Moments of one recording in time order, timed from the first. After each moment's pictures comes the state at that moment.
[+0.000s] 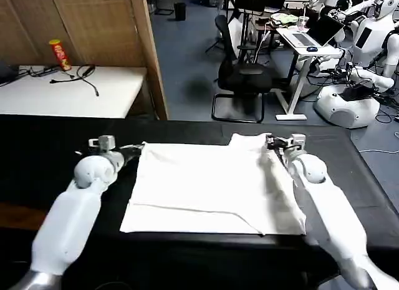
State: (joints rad) left arm 0.78 -1.02 -0.35 -1.62 -0.74 0.71 -0.04; right arm -0.75 1.03 0.33 1.51 0.55 -0.50 -0.04
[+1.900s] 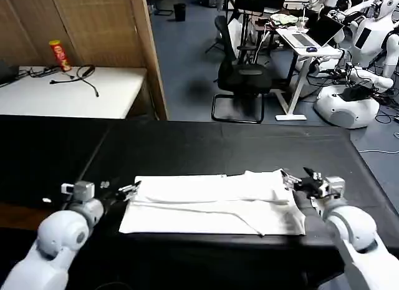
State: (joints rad) left arm 1.19 -1.02 -0.53 -1.93 -0.71 0.74 -0.08; right arm -1.08 1.03 0.49 1.78 0.56 -0.55 0.09
